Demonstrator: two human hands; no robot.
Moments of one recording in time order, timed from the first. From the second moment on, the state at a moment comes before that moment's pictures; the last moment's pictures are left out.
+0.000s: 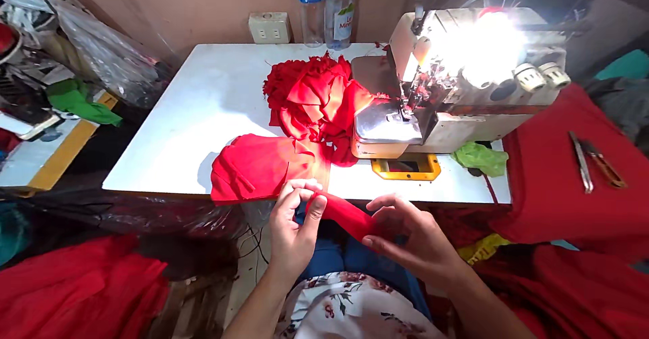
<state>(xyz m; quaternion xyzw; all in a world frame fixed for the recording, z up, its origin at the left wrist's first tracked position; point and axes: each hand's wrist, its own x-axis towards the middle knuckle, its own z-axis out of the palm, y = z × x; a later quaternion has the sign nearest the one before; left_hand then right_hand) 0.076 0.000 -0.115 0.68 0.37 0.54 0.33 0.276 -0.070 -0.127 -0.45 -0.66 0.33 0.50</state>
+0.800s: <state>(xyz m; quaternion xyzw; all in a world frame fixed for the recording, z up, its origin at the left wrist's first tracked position) 0.206 0.053 -0.108 0.86 0.38 0.33 -0.02 0.287 -0.030 -0.165 -0.49 -0.38 0.35 0.70</state>
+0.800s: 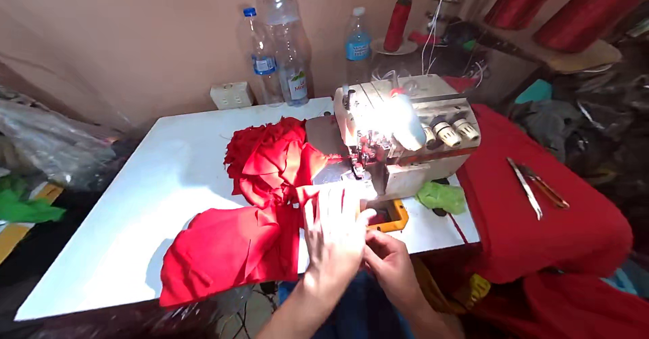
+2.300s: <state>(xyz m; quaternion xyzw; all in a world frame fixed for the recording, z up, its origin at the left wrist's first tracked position) 0.125 0.139 -0.039 0.84 0.39 0.35 0.12 0.335 0.033 -0.140 -0.58 -0.35 0.23 0.70</state>
